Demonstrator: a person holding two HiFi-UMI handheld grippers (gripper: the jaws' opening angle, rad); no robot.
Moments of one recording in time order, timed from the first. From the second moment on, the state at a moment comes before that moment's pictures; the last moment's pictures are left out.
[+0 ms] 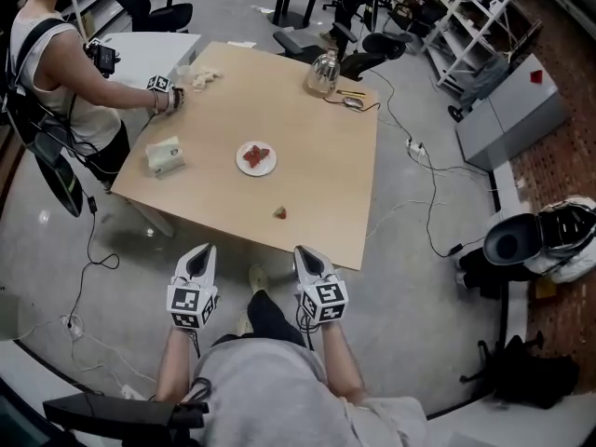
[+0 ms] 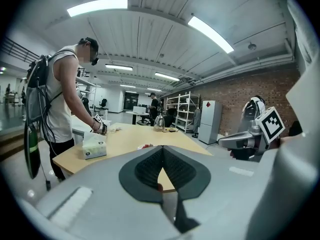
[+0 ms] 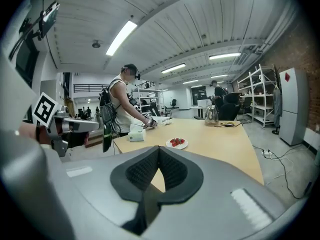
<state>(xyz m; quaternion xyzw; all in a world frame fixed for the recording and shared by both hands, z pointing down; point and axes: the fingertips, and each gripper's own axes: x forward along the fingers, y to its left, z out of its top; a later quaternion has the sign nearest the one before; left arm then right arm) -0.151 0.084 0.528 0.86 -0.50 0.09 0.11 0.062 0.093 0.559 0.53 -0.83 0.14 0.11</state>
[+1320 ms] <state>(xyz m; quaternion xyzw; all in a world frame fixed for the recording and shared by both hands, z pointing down) -0.094 -0.037 0.626 0.84 -0.47 0.18 0.21 0.093 -0.039 0.672 0.47 -0.83 0.20 0.22</state>
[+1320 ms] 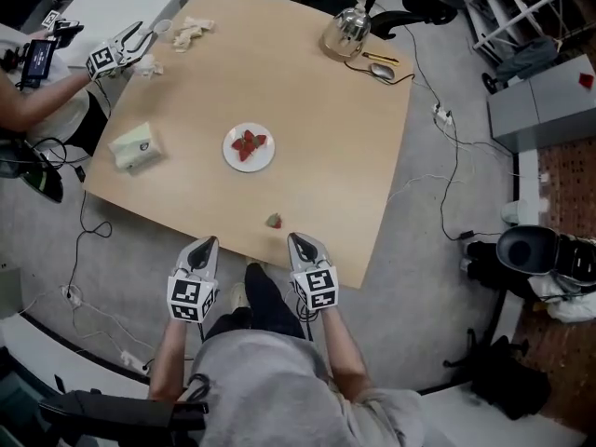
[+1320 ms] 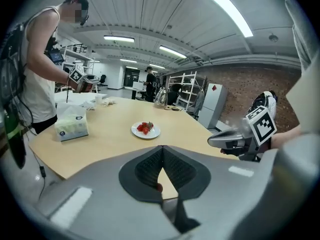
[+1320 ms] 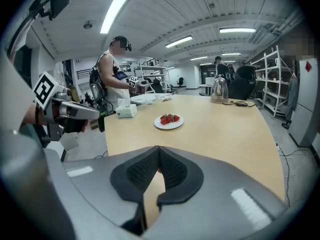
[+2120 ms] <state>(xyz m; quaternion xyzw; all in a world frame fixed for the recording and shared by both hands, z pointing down) -0.087 -0.049 0.656 0.82 -0.47 0.21 0.25 0.079 -0.060 0.732 0.40 -0.85 0.21 0.29</state>
